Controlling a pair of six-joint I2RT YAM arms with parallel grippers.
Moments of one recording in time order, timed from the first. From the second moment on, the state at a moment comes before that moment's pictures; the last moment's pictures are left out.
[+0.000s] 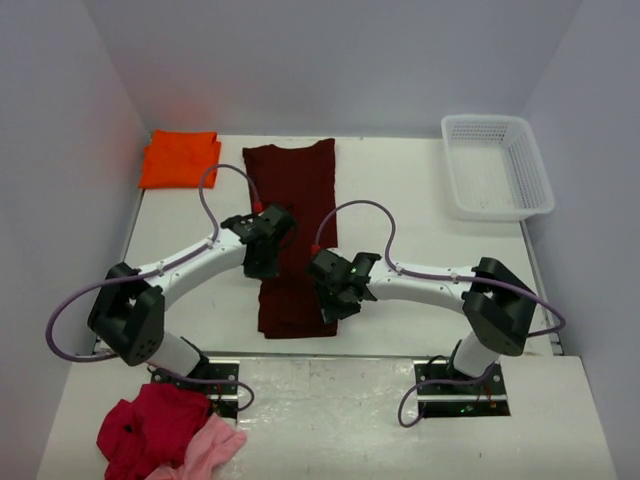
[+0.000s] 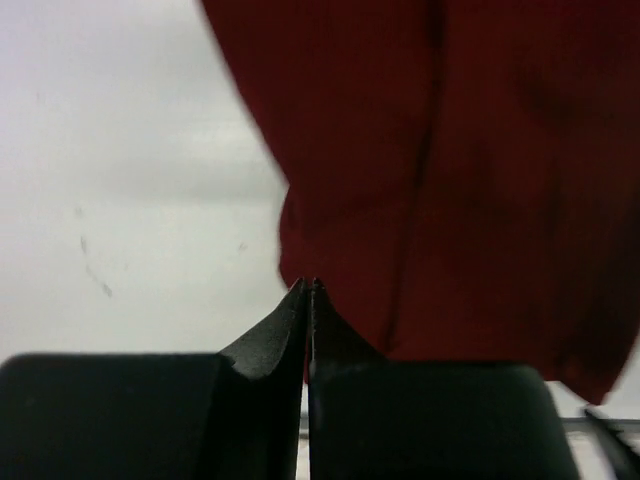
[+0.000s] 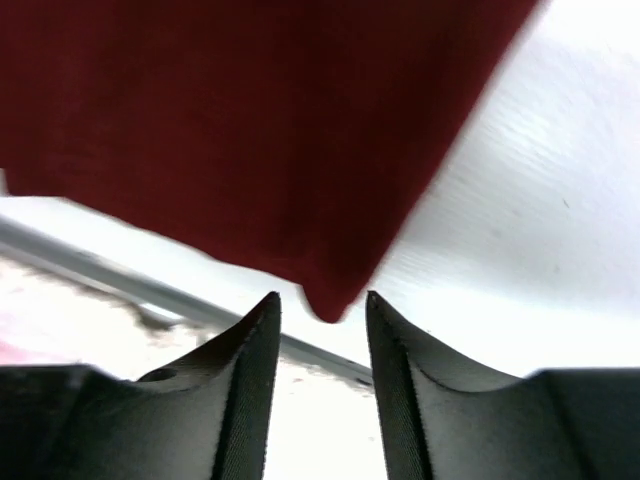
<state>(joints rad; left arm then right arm) -0.64 1.53 1.12 -0.85 -0.24 -0.56 1.07 1.64 1.10 -0.68 0.04 0.74</state>
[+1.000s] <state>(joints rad) -0.68 1.20 0.71 -0.89 -0.11 -0.72 1.07 1.67 0.97 -0.59 0.06 0.83</state>
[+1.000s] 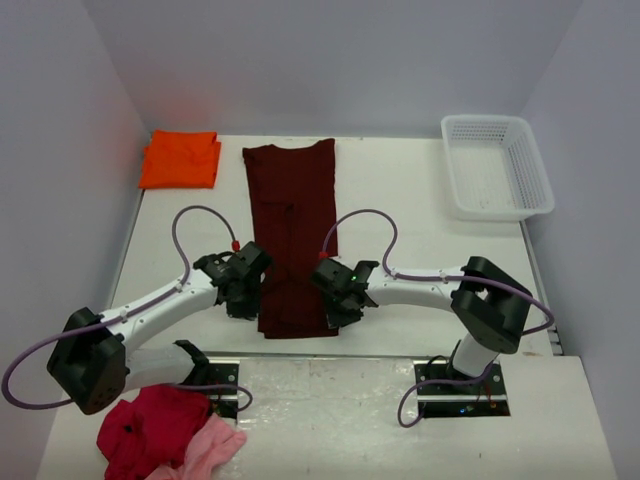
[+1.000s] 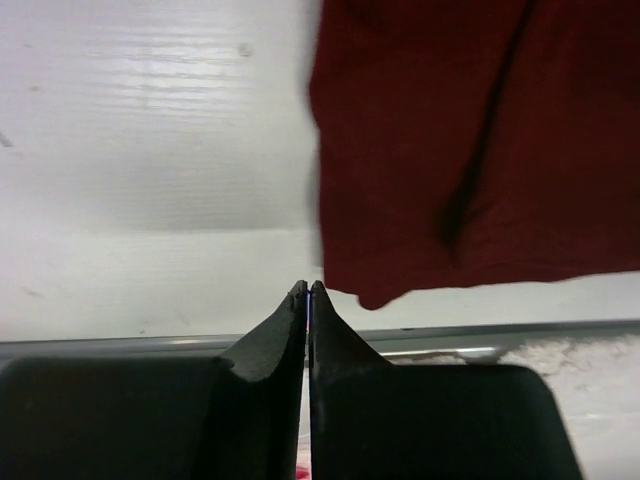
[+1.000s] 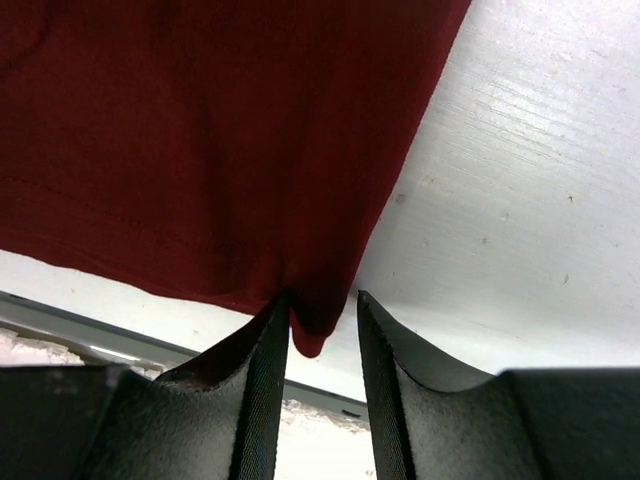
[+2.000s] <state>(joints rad) -0.68 1.14 0.57 -0.72 0.05 -0.77 1.07 1.58 1.00 -0.65 0.09 0.82</state>
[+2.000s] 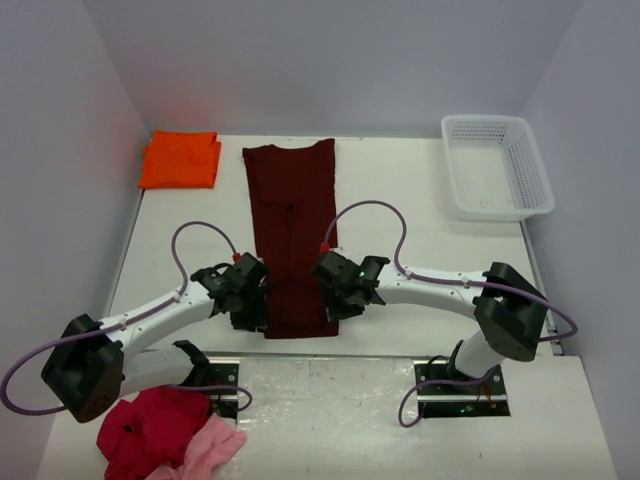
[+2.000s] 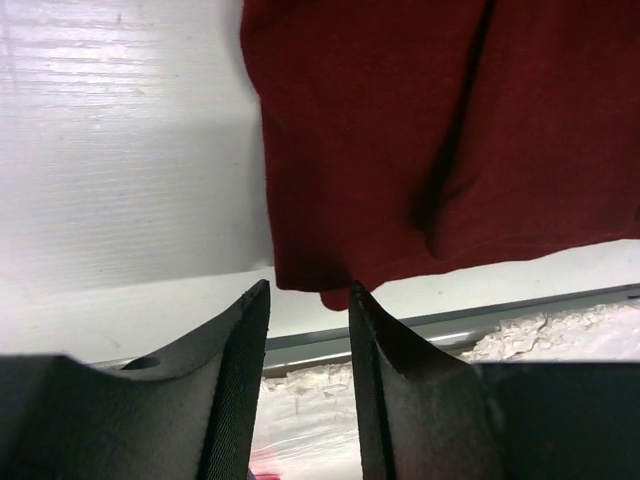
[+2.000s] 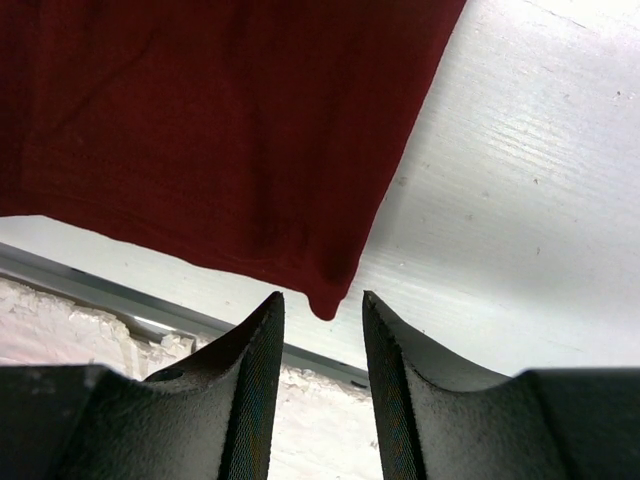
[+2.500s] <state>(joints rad) -0.68 1.17 0.57 -0.71 0.03 -0.78 1.07 1.58 1.00 -0.65 0.09 0.82</state>
